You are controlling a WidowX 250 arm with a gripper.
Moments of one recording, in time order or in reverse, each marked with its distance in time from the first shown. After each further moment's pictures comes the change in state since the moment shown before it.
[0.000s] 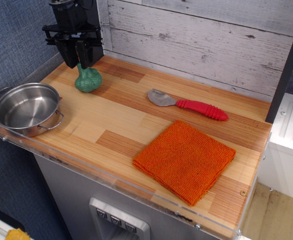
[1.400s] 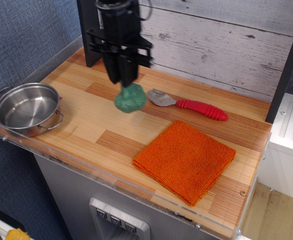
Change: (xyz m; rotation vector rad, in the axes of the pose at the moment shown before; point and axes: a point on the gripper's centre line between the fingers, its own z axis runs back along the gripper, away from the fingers) arm -0.062 -0.113 0.024 0.028 -0.003 -0.306
